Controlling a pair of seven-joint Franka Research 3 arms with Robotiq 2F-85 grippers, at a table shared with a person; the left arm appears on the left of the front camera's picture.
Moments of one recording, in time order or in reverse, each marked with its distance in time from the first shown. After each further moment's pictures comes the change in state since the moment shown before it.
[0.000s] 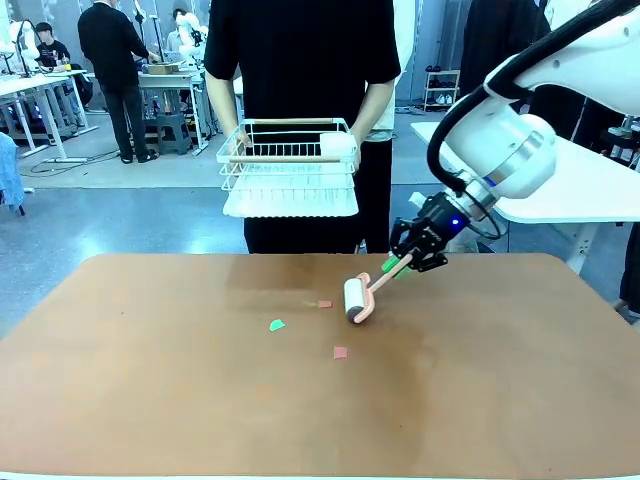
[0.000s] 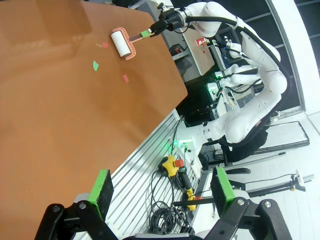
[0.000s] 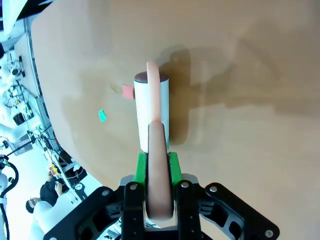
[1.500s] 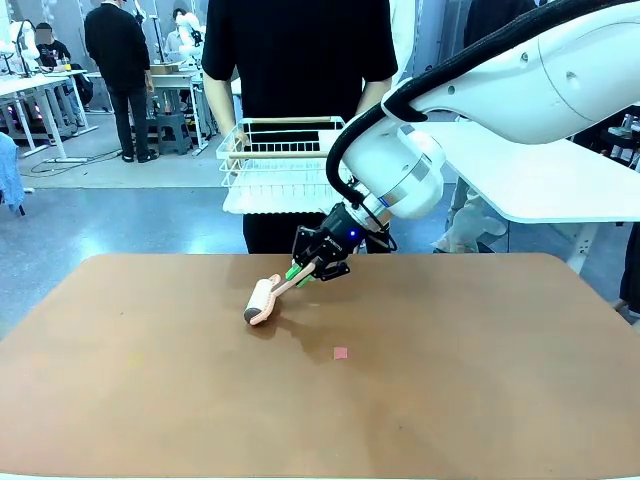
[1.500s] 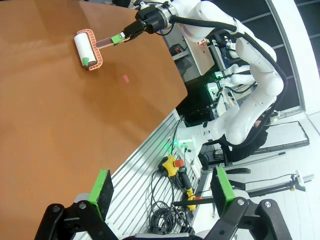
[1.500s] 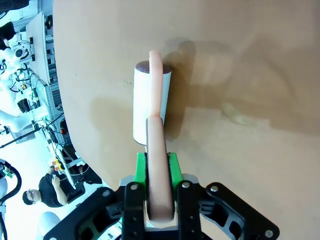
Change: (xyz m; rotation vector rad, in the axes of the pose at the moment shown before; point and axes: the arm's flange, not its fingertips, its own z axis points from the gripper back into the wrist) left arm 0.000 0.000 0.000 0.000 0.000 0.000; right arm -0.010 0.126 -0.127 0.053 0.016 0.083
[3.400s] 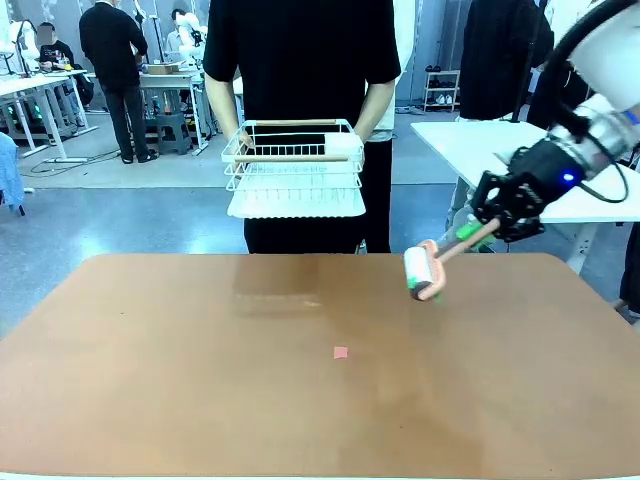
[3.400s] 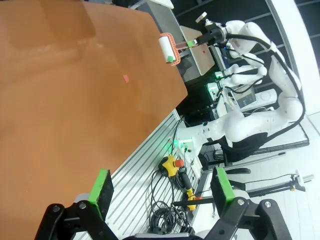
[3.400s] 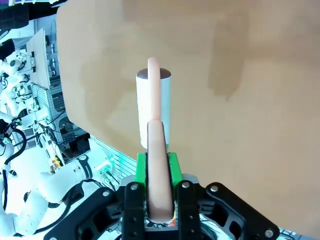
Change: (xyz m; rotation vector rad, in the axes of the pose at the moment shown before) left arm 0.000 0.000 0.000 0.001 -0.001 0.000; right arm -0.149 -0.116 0.287 -0.038 -0.108 -0.056
